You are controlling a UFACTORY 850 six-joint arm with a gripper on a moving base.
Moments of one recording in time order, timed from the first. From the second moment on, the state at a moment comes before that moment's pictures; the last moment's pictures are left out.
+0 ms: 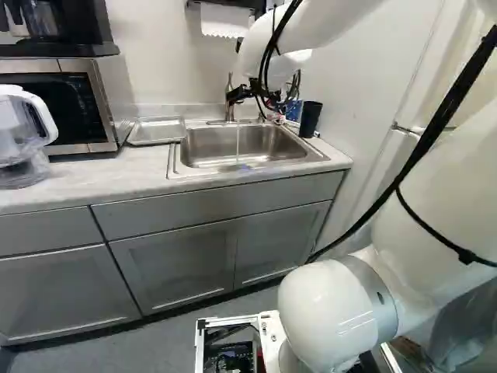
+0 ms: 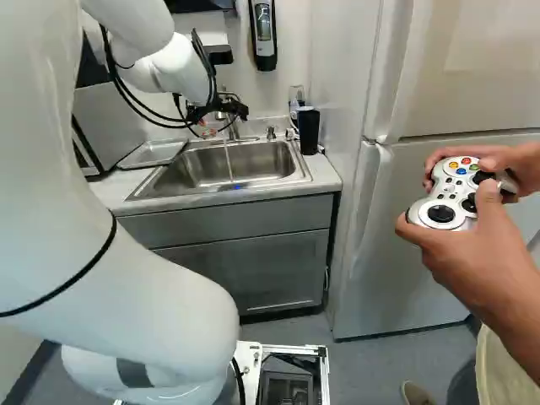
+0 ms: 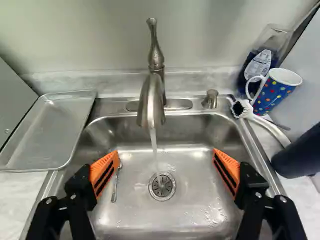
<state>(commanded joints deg) 7.0 8.0 -53.2 0.0 -3.8 0.0</state>
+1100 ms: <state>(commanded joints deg) -3.3 12.8 -48.8 0.0 -3.8 0.0</state>
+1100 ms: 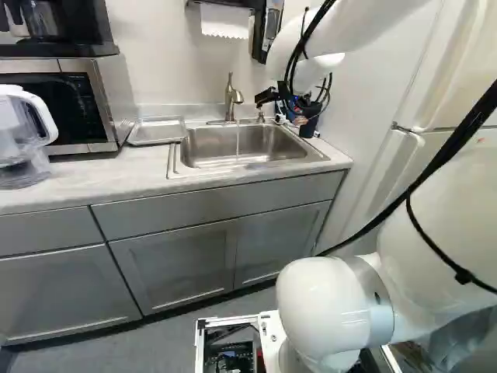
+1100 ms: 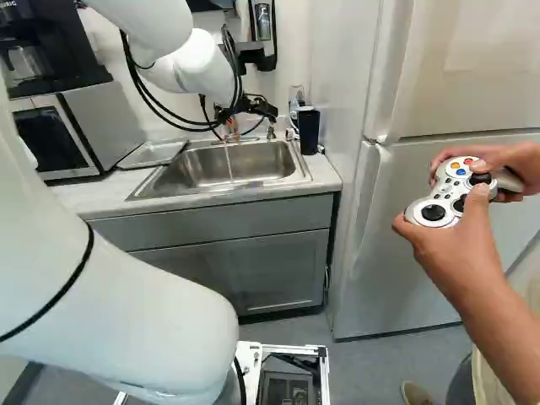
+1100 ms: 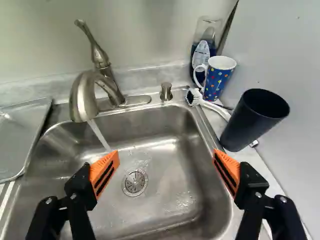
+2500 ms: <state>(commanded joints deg) -14.9 6.4 -51.4 12.0 -3.3 0.0</state>
